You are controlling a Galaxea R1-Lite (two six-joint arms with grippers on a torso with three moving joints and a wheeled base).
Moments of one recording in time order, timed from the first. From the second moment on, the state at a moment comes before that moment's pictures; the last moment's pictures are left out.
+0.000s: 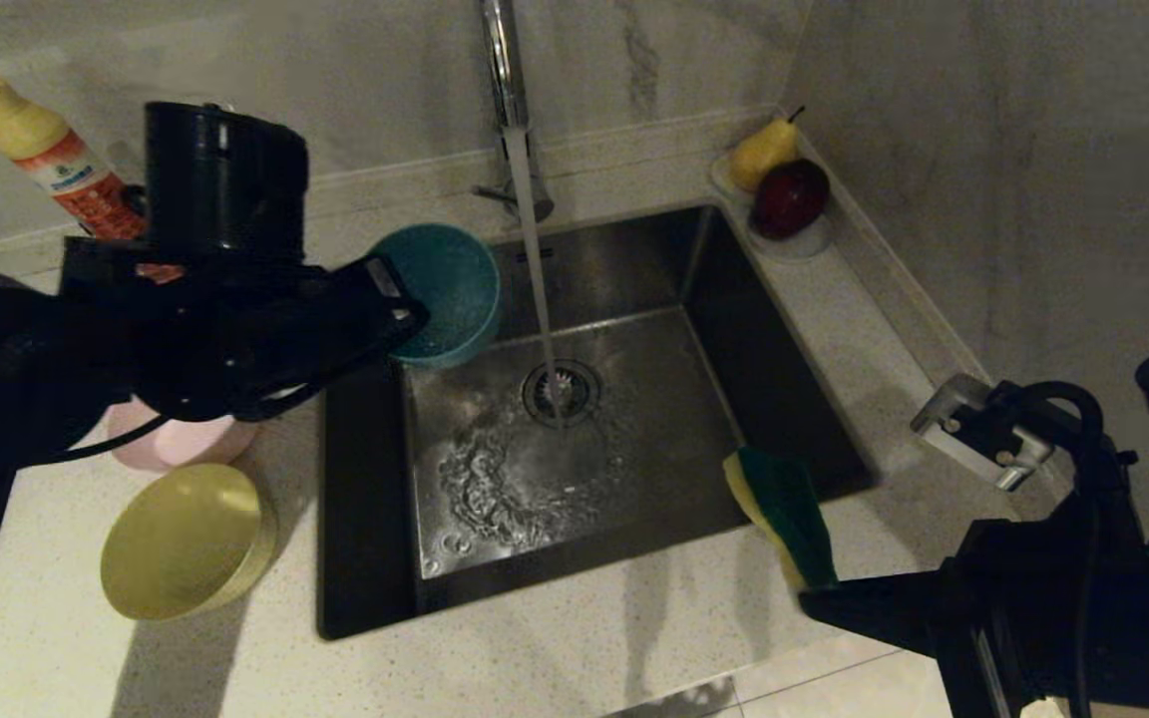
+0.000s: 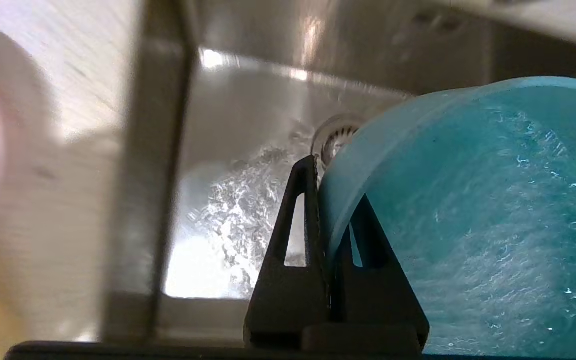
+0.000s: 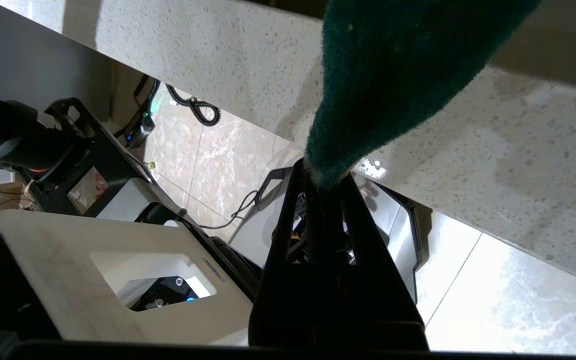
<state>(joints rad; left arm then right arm) -0.50 1.61 -1.23 -0.10 0.52 -0.56 0.79 1.31 -0.89 0.12 0.09 0.23</state>
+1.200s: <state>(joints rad) -0.50 1.46 -0.74 -1.30 0.38 0.21 0.79 1.31 -0.89 0.13 0.09 0.23</state>
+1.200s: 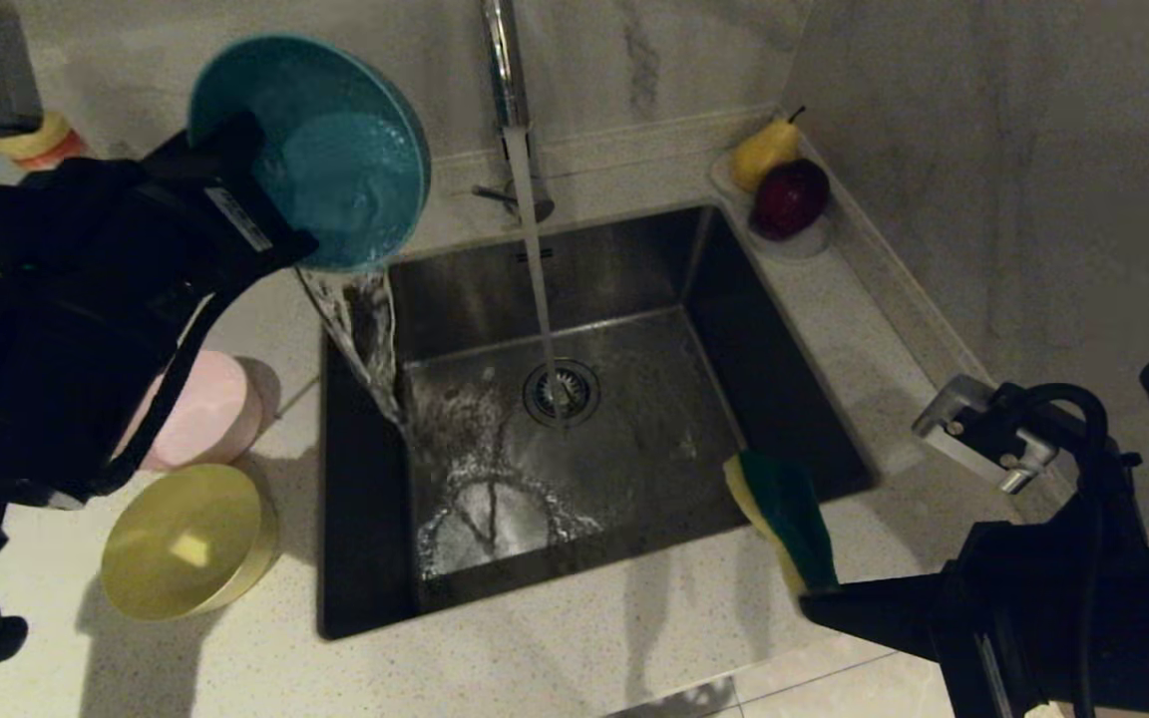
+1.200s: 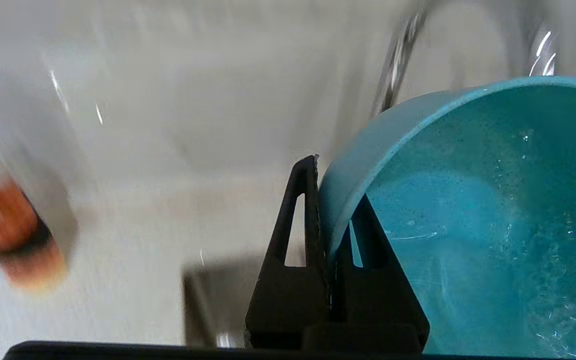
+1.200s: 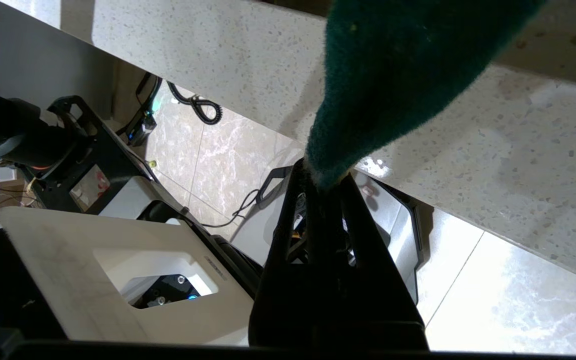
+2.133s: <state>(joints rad) -0.50 1.37 -0.82 -1.35 0.28 0.32 0.79 1.30 -0.88 0.13 0.10 0.23</state>
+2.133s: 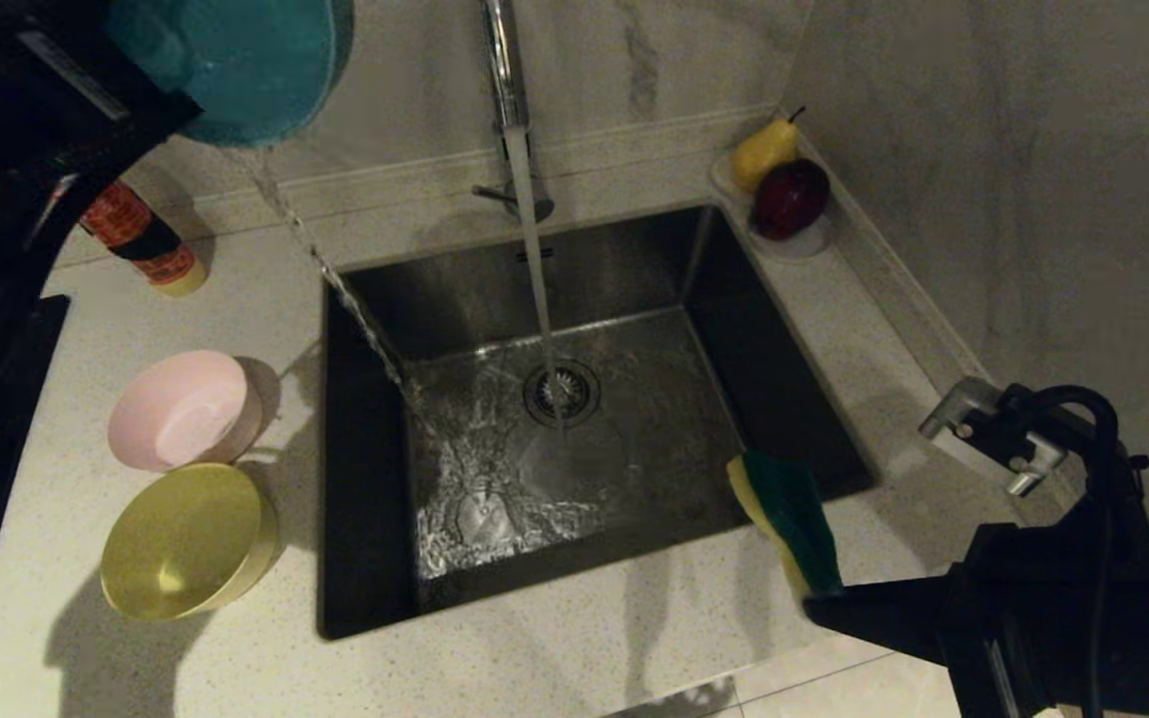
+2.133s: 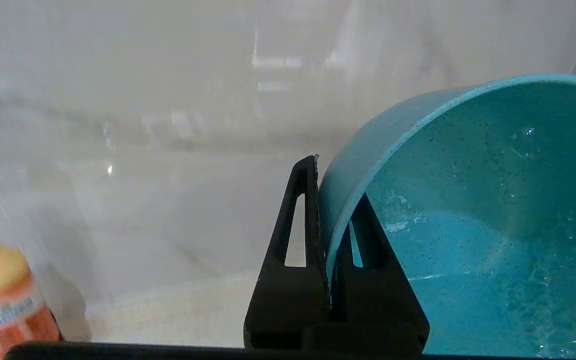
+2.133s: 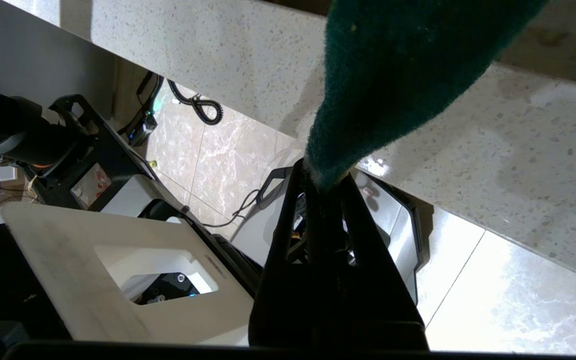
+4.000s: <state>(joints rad) -0.60 1.38 -0.78 -0.37 0.20 -0.30 0.85 1.31 -1.29 0.46 0.33 0.30</state>
